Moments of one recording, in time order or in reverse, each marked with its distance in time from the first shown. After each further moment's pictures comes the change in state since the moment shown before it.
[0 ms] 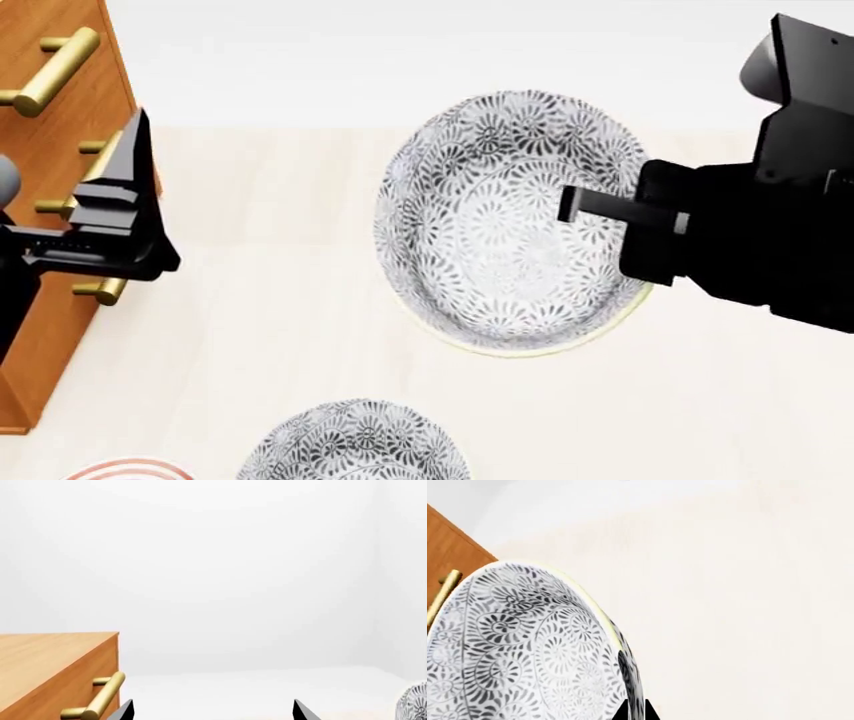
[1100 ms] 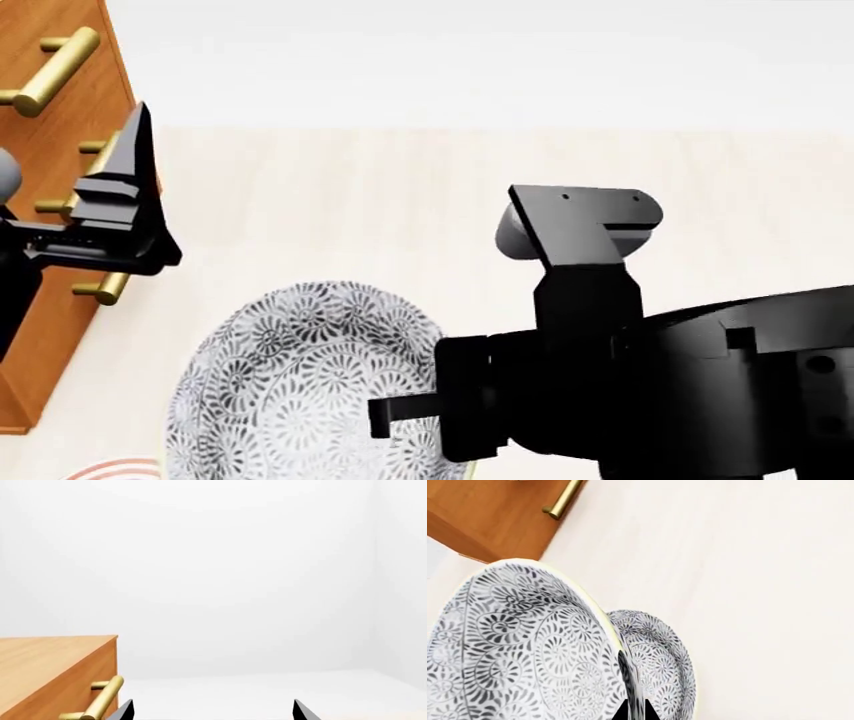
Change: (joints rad) left arm -0.009 -0.014 0.019 -0.017 -0.014 0.030 -0.014; right arm -0.194 -0.061 -0.281 -0.251 0.301 -0.069 -0.001
